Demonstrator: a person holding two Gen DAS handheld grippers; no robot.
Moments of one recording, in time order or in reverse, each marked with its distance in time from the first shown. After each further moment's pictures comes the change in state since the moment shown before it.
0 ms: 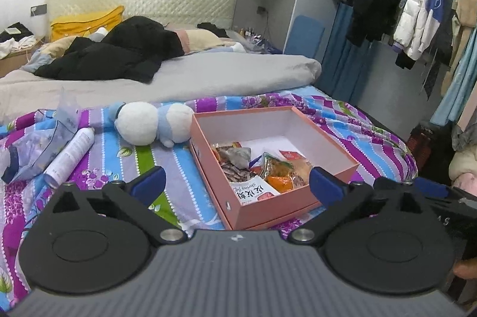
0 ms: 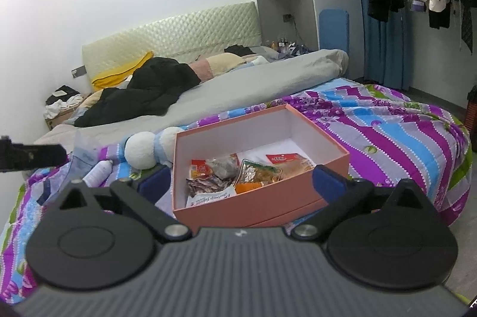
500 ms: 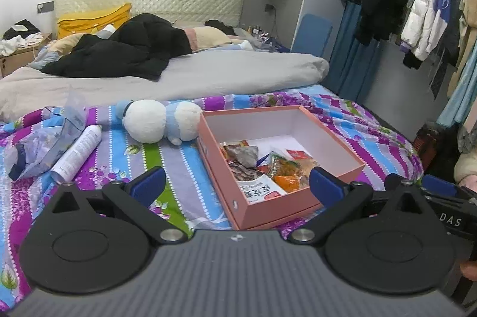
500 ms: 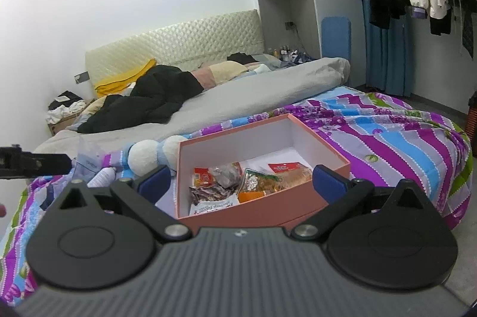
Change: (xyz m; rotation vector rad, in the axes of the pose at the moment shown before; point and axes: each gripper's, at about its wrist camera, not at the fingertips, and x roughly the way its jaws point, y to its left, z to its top) left arm -0.002 0.003 0.004 -0.009 0.012 0.038; right arm -0.009 0.002 0.004 -0.005 -0.024 0.015
